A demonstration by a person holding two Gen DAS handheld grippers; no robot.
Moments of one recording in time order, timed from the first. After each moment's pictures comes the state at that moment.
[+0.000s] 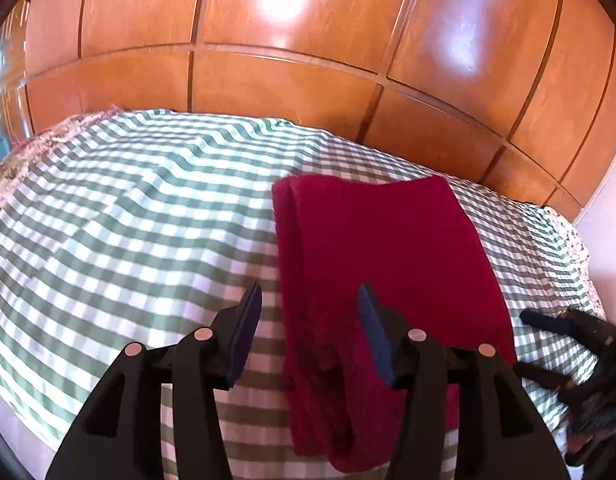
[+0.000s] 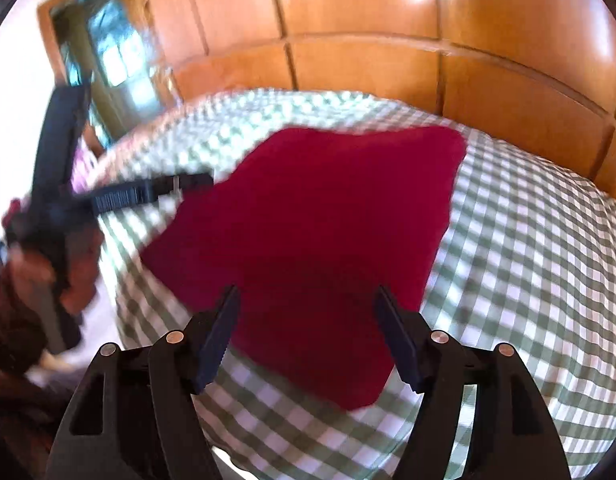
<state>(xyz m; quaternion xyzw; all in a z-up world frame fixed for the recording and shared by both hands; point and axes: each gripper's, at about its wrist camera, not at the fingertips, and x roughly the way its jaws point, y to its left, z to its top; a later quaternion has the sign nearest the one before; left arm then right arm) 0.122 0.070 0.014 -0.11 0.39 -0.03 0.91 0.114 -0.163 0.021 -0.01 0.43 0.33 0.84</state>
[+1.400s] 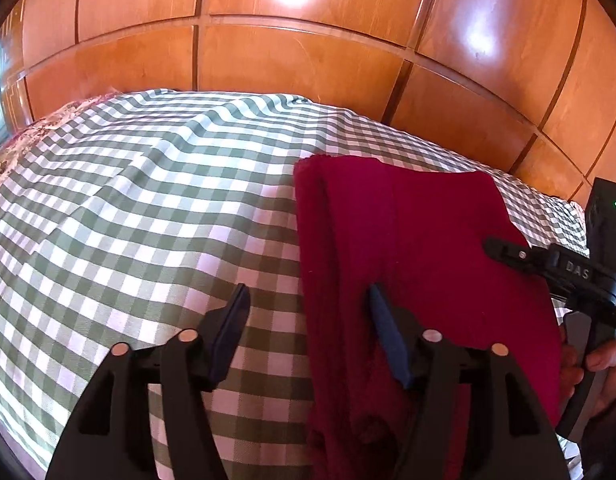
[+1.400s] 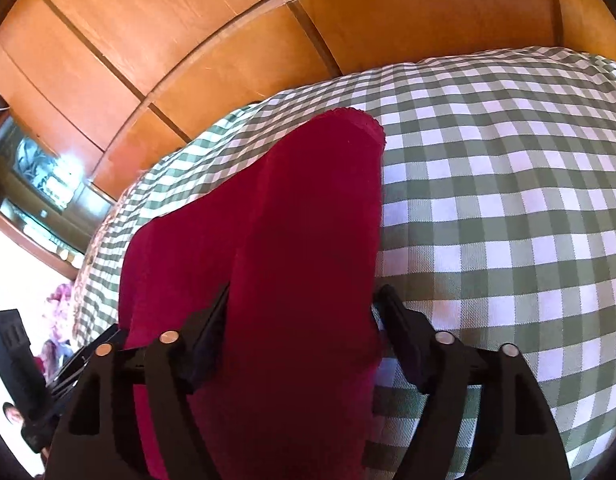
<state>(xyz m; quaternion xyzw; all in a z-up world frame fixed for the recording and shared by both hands) 0.165 0.073 -0.027 -0.10 0.41 -0.01 0.90 0.243 -0.177 -0.066 0.16 0.50 0.22 0.82</state>
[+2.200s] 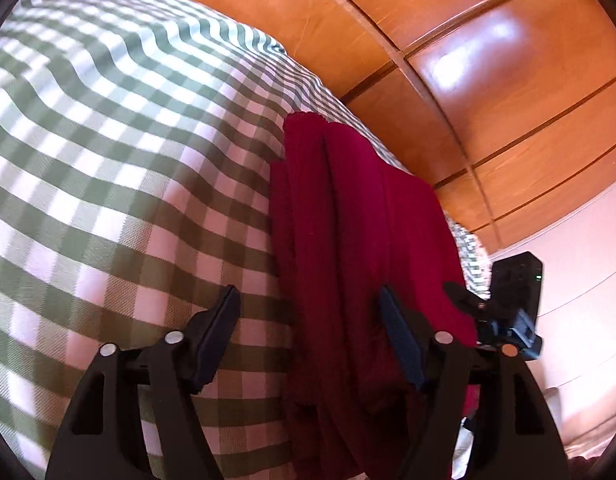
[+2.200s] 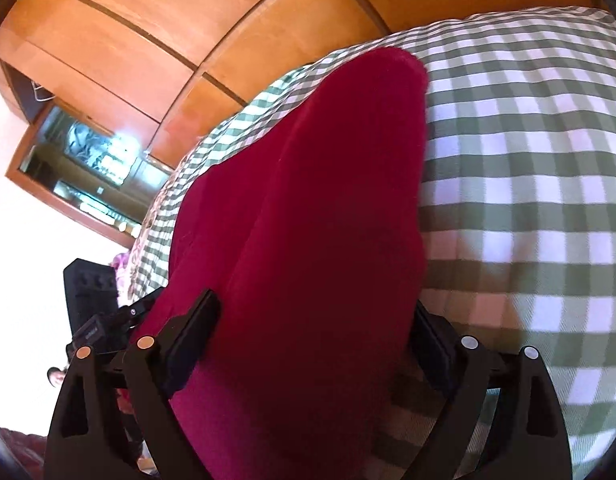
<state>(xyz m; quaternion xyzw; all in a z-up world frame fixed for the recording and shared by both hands) 0.172 0.130 -0.069 -0.33 0.44 -0.18 0.82 0.222 -0.181 -0.076 0.20 0.53 0.33 0.76</state>
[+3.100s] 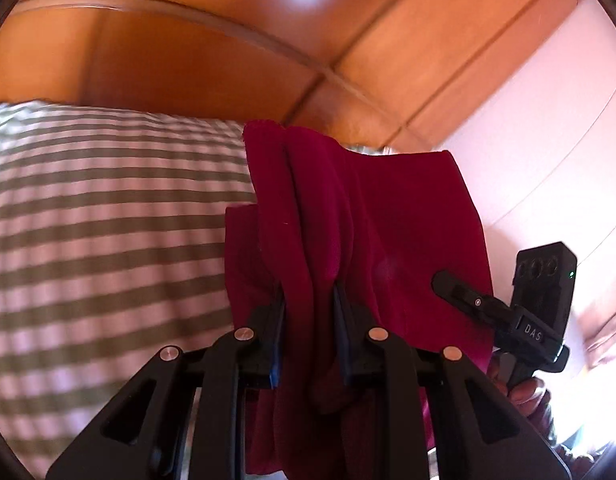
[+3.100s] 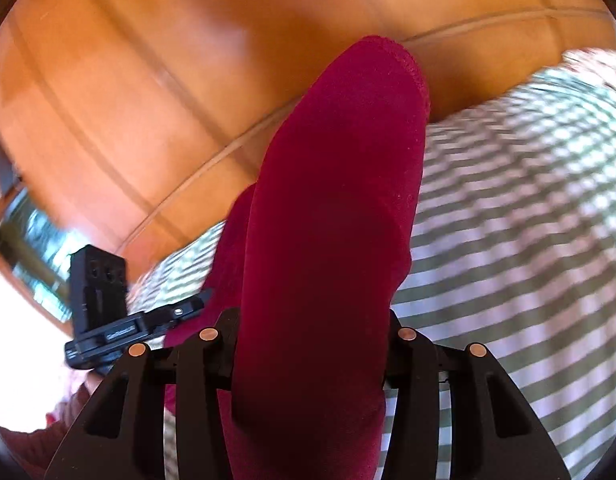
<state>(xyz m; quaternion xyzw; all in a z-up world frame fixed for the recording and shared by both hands) 0.280 -0.169 0.005 -0.15 0.45 -0.37 0.80 0.183 -0.387 -0.007 0.27 0.38 0.13 0.87</state>
